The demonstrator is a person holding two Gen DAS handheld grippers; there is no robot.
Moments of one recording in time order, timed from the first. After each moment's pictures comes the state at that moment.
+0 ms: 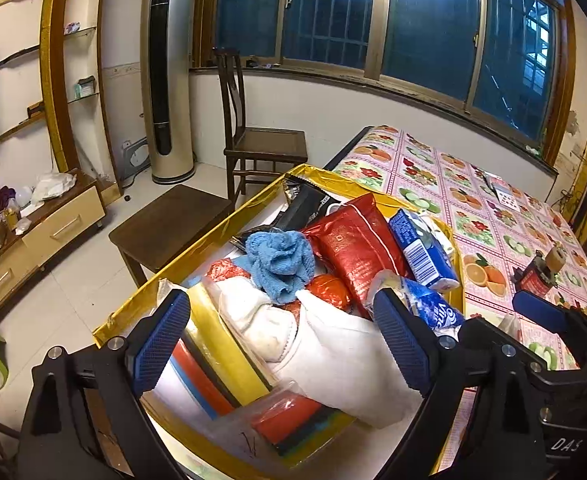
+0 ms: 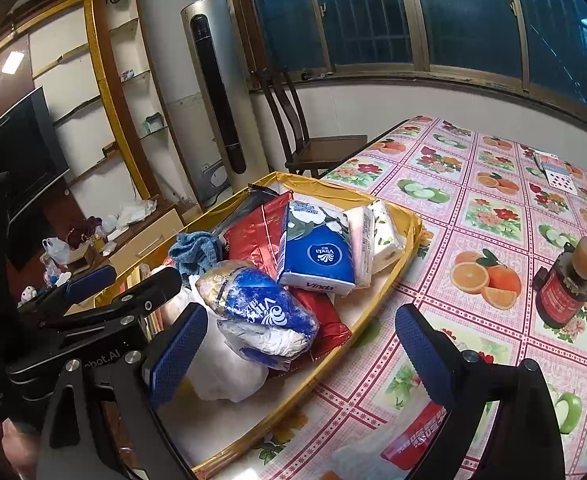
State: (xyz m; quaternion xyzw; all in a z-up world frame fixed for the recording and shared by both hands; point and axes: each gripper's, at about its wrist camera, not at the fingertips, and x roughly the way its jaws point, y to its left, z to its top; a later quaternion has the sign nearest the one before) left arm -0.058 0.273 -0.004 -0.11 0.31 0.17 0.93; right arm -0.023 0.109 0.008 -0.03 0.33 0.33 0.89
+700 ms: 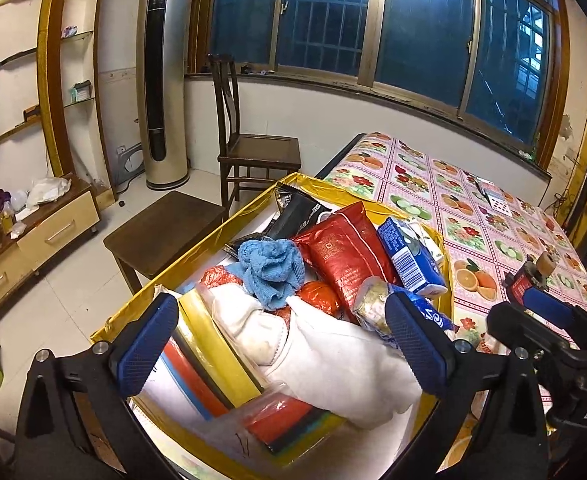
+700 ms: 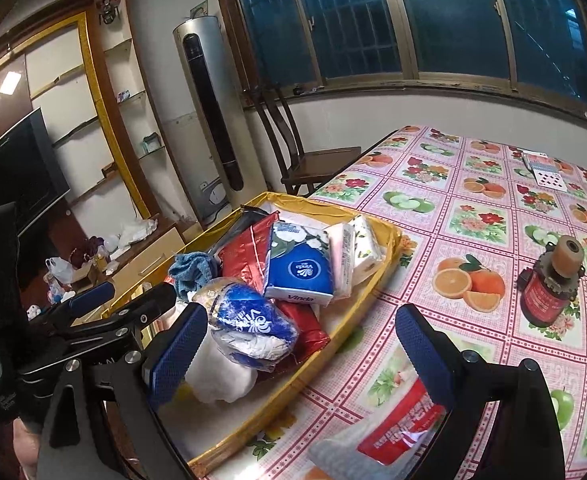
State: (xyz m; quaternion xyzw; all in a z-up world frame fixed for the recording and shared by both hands) left arm -0.059 0.264 0.002 -0.10 0.30 0.16 0.93; right arm -0.023 0.081 0.022 0.00 0.31 0.32 0.89
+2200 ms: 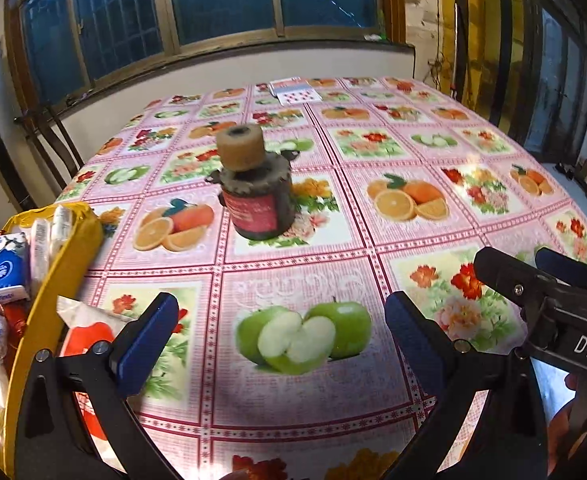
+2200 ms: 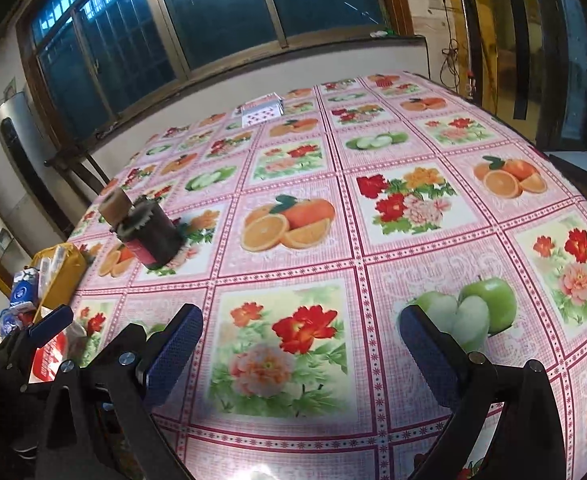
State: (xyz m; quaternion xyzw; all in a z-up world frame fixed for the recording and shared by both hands) left arm 0.024 -0.052 -0.039 0.07 0.37 -0.05 0.92; right arm 0.000 -0.236 -0.039 0.12 0.37 0.02 0.92
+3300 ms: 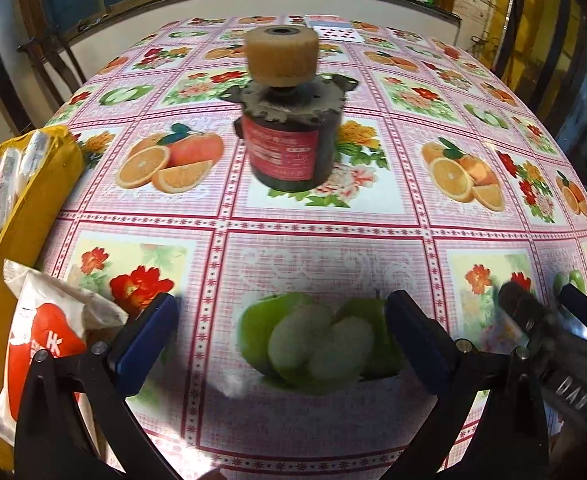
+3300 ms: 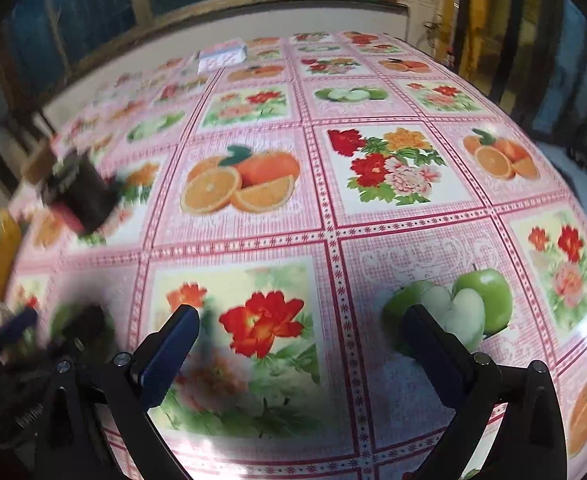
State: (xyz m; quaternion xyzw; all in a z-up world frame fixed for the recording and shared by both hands) left arm 0.066 -0.034 -0.072 0.00 0.48 0.00 0.88; right arm 0.037 -0.224 -0.065 0.04 0.46 -0.05 0.88
